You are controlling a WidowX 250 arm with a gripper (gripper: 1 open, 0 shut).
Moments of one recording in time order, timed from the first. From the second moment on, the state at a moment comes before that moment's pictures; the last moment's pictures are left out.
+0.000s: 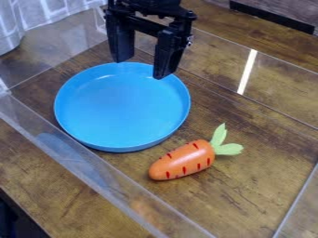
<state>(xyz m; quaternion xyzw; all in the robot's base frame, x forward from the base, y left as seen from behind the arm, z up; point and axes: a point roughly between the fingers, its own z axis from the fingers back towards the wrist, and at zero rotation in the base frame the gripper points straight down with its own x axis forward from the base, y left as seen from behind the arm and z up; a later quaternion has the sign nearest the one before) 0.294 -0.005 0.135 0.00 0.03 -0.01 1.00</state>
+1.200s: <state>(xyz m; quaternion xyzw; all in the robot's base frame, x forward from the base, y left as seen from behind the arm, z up) 0.262 -0.047 0.028 0.03 0.02 -0.23 0.97</state>
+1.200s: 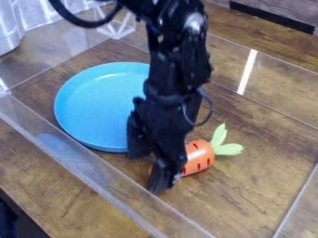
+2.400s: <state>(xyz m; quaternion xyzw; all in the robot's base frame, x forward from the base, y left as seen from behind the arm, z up) 0.277 -0.053 0.019 0.02 0.02 -0.24 0.97</state>
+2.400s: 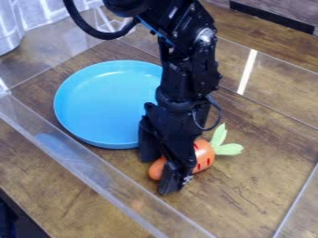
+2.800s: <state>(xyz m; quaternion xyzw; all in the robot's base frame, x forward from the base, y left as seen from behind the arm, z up) 0.281 -0.055 0.019 0.02 0.02 -0.25 0.97</state>
